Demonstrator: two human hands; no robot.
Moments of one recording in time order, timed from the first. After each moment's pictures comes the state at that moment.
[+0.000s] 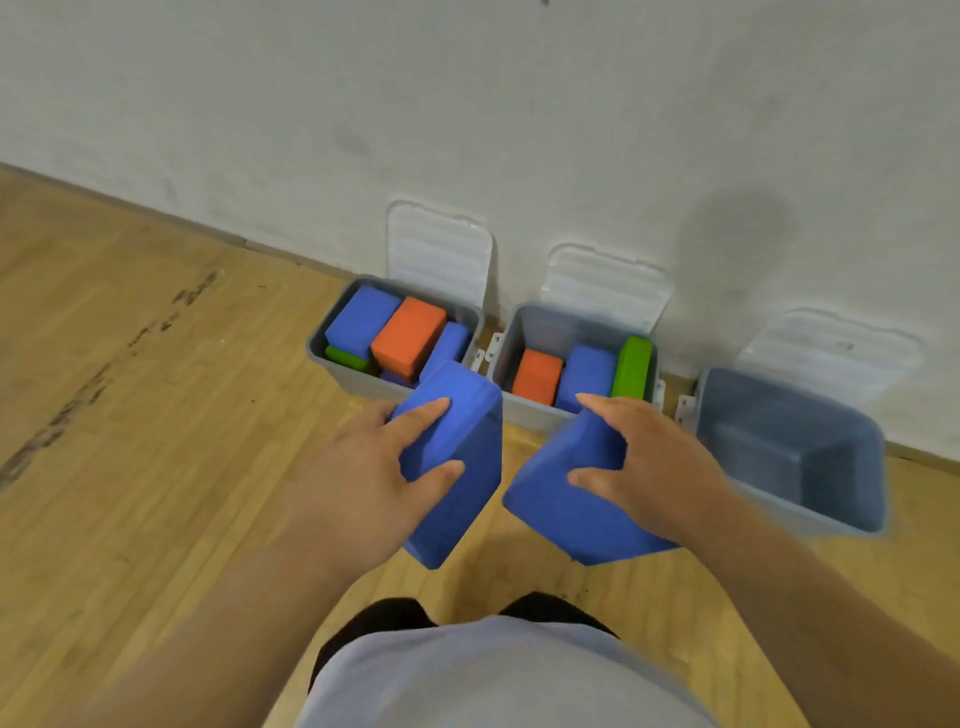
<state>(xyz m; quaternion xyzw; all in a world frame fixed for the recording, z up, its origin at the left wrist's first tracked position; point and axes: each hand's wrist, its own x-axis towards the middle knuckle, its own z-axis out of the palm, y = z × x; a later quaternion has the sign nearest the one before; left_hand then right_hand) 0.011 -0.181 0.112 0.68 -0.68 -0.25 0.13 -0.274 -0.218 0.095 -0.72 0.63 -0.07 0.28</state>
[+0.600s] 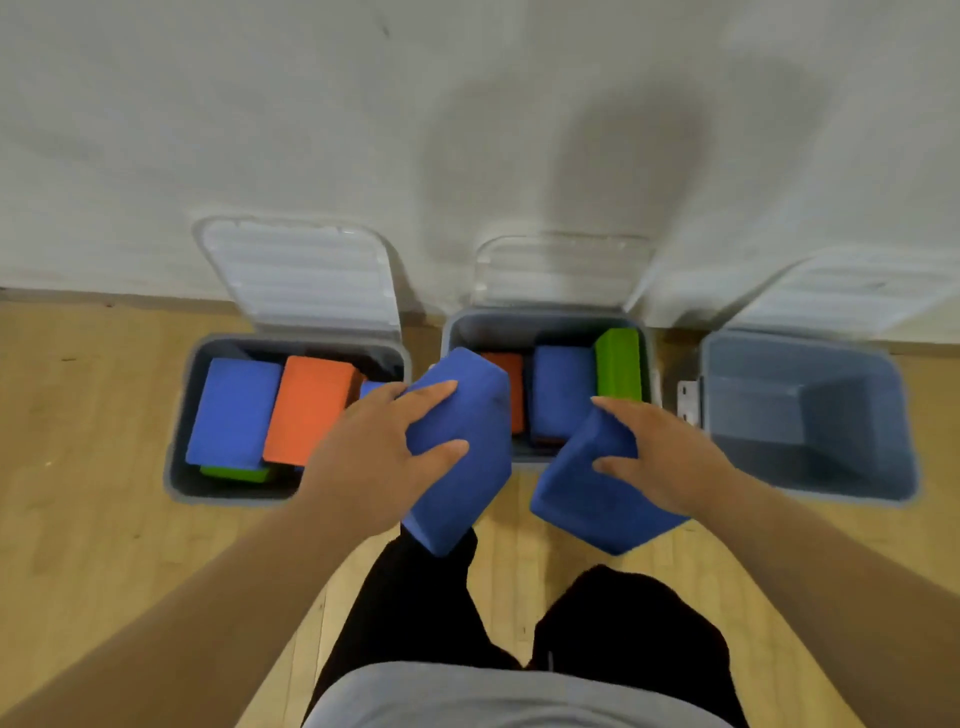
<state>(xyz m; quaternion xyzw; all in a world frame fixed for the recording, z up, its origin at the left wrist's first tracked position) -0.041 -0.683 -0.050 0.56 -0.74 -0.38 -0.01 -0.360 -0.607 -0.095 -0.58 0.72 0.06 0.37</state>
